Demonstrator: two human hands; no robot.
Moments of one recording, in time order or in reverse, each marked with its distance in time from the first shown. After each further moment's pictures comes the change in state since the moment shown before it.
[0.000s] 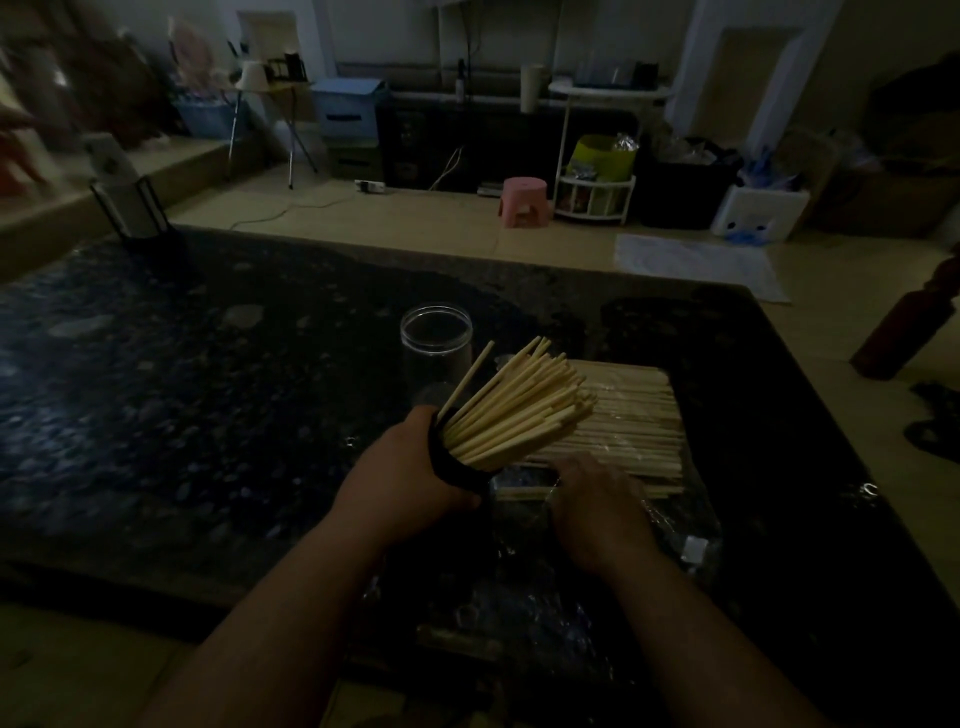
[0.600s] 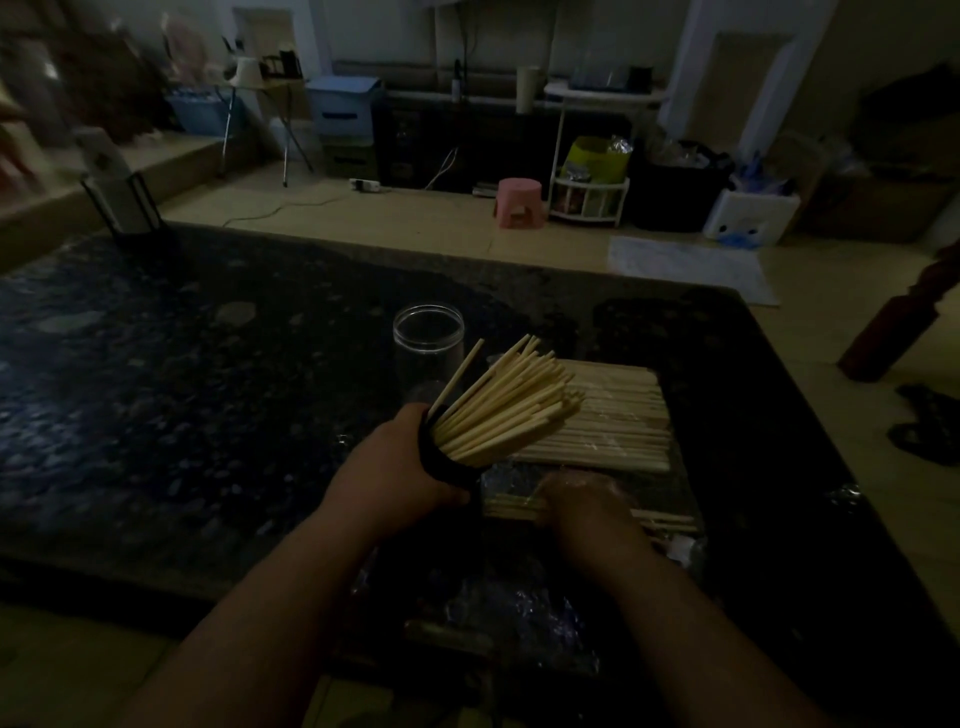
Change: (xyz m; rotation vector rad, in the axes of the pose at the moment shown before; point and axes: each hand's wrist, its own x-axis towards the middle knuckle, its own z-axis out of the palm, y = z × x) left_hand -0.001 0.001 -0.001 -0.013 -0.008 -0.003; right_hand -0.008 0.004 -0.004 -0.080 -0.064 -0.142
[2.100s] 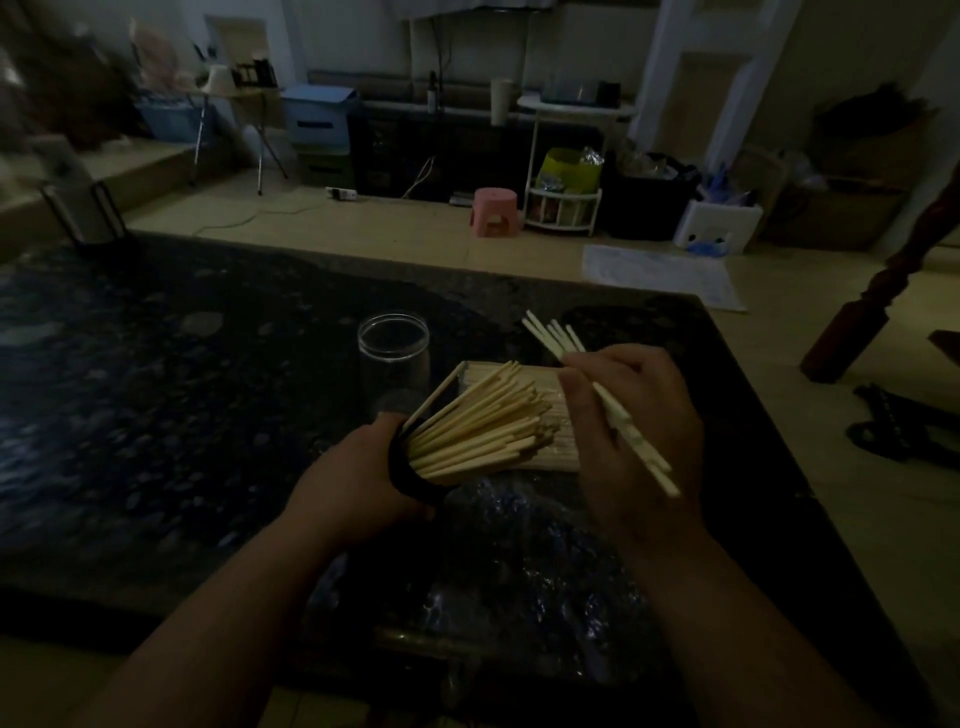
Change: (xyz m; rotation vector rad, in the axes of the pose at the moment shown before) left_hand -0.001 0.007 0.001 0.120 -0.046 0.012; right_hand -0.053 -0.013 -0.123 0.582 1.075 -0.186
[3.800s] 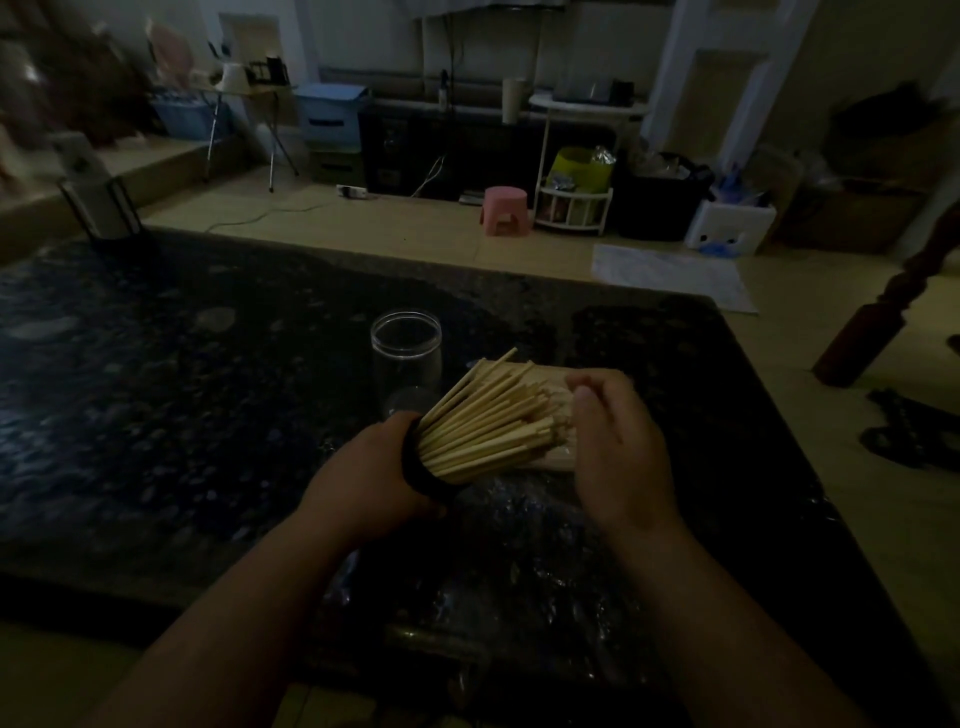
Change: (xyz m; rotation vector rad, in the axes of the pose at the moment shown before) left_hand 0.002 -0.003 0.001 -0.001 0.016 0.031; right_hand -0.008 -0.002 0.017 0.220 -0.246 0.592
